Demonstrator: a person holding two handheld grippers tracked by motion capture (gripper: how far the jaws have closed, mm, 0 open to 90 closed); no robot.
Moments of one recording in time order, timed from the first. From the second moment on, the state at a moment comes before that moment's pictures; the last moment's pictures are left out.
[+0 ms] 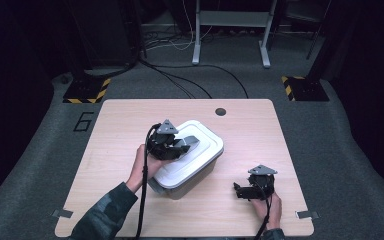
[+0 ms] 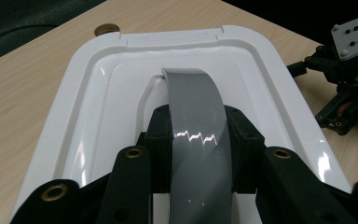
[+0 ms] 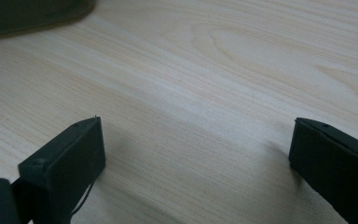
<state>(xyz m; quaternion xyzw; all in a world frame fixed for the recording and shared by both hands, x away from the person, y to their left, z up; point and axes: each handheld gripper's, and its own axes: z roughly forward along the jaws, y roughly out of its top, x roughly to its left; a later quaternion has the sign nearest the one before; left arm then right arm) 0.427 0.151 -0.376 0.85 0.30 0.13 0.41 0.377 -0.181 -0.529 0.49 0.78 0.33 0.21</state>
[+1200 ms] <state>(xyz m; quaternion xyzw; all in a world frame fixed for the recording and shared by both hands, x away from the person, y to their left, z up) 0.417 0.156 -0.371 0.86 0.29 0.15 0.40 0.377 -0.181 -0.529 0.49 0.78 0.33 0.21</state>
